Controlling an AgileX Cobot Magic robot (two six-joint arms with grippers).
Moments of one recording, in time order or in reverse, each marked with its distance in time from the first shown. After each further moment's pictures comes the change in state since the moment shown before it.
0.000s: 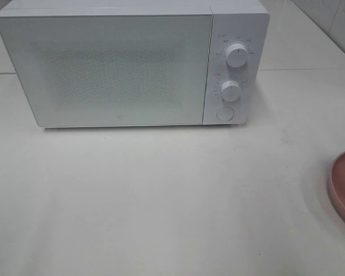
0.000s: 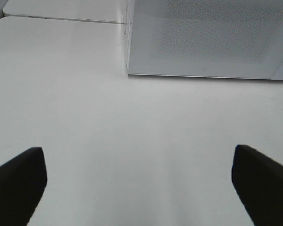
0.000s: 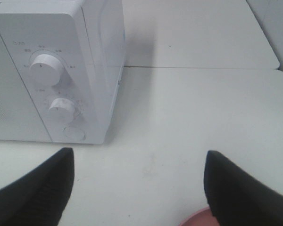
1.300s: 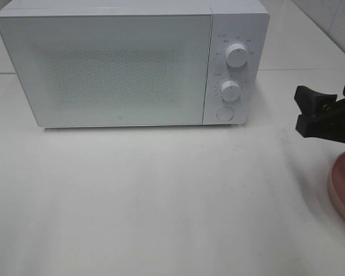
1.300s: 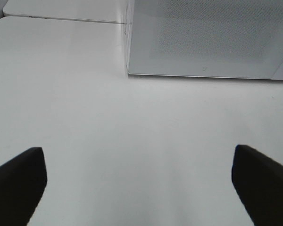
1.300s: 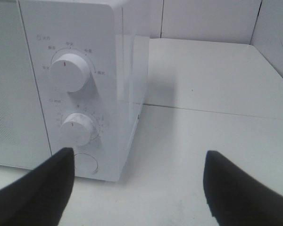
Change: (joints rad) left arm 0.000 0.000 0.000 0.000 0.000 0.000; right arm 0.260 0.500 0.301 0.242 -1.068 -0.210
